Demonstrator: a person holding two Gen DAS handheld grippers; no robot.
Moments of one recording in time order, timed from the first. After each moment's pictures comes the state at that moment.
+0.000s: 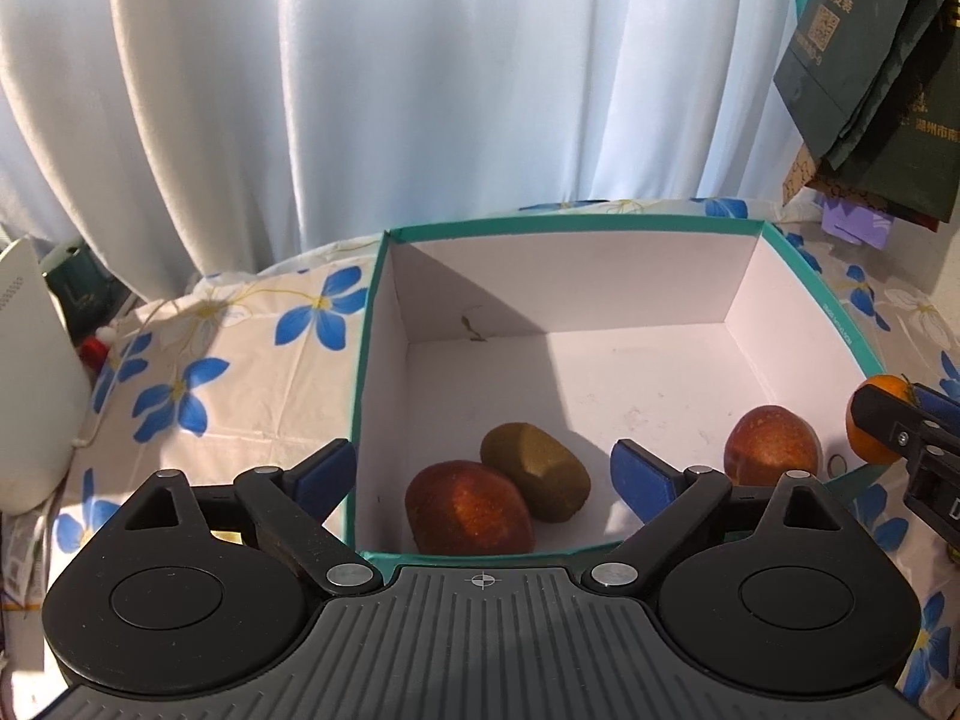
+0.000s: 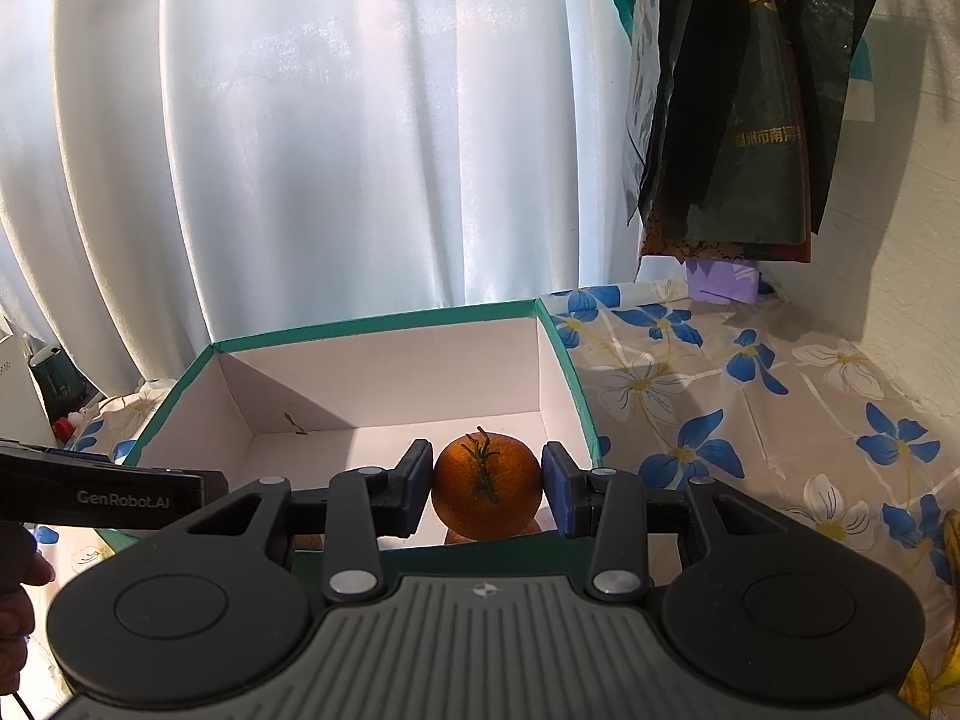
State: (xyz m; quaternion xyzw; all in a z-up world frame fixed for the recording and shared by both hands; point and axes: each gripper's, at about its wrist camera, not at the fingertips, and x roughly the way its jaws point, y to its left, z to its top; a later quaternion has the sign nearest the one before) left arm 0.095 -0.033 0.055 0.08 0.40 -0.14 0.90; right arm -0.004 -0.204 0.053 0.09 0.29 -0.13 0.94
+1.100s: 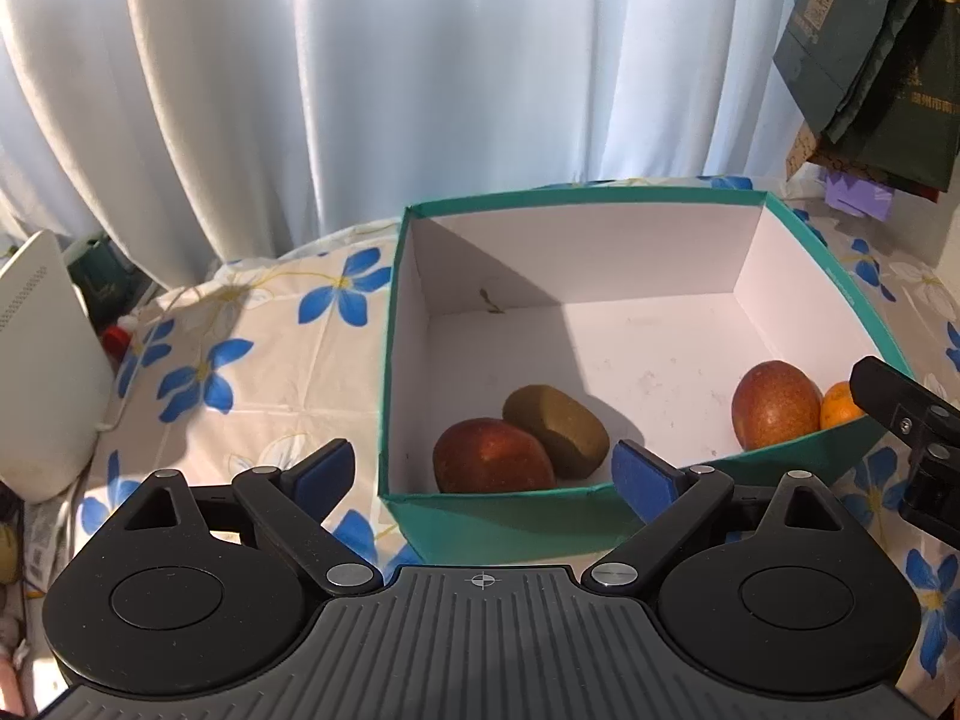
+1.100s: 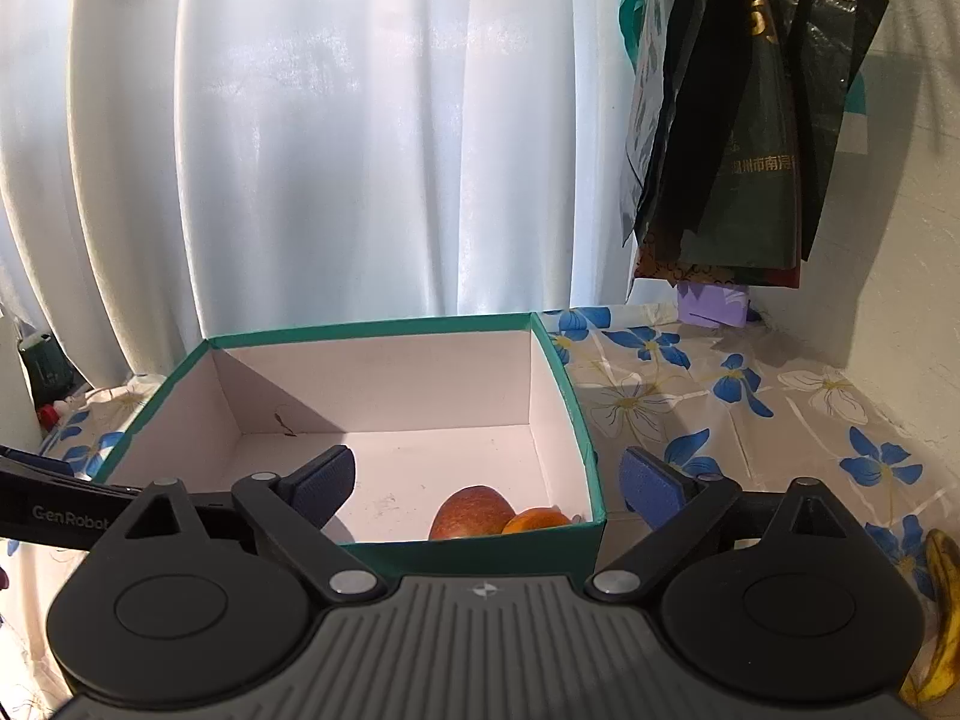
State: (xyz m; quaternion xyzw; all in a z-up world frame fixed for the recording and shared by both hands) left arm 0.075 -0.021 0.053 0.10 0.40 -0.13 0.90; right arm -0.014 -0.196 0.052 0.06 0.26 -0.14 0.95
